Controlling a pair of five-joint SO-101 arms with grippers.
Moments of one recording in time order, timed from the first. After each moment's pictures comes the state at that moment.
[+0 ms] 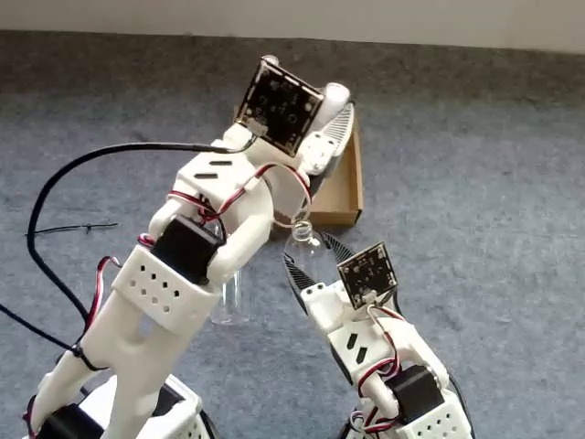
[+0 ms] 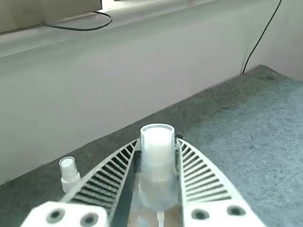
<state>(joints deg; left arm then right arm) 29.1 -33.2 18.1 34.3 0.1 -31.6 -105.0 87.5 41.8 4.7</state>
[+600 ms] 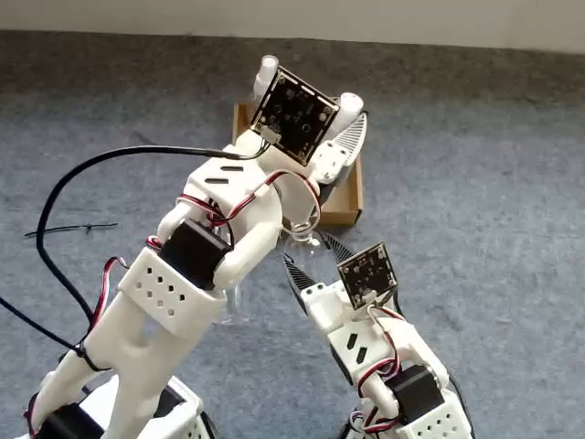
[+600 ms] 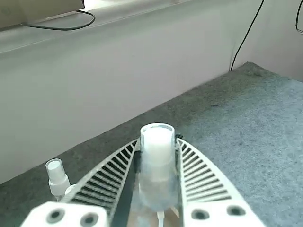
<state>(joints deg) 31.4 -33.2 18.4 34.3 0.0 -31.6 -105.0 87.5 41.8 4.7</state>
